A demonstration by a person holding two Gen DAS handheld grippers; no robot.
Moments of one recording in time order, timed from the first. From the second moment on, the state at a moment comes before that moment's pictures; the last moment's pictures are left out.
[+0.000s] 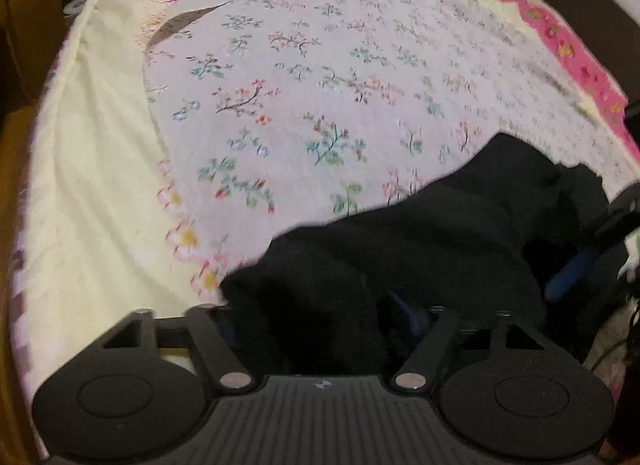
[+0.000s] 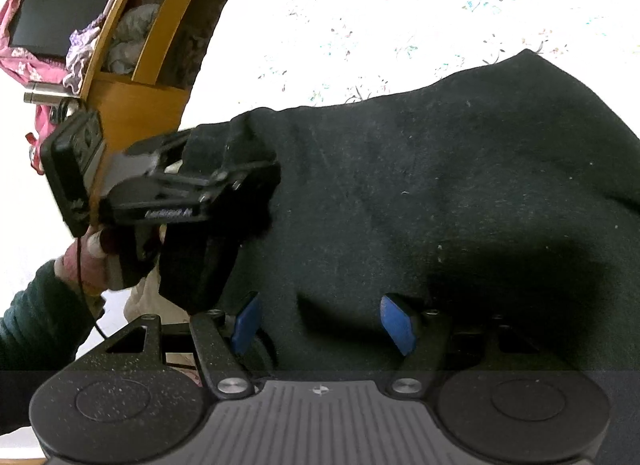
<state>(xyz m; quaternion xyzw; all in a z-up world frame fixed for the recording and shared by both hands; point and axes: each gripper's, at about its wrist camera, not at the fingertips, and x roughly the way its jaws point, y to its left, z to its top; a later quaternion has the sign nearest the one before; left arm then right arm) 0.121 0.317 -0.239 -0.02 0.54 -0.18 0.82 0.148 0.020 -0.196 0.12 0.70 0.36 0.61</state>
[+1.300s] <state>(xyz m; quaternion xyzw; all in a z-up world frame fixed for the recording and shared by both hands) 0.115 0.275 -0.247 0.01 0.59 -0.11 0.80 0.119 -0.081 -0.167 0.20 0.62 0.25 0.72</state>
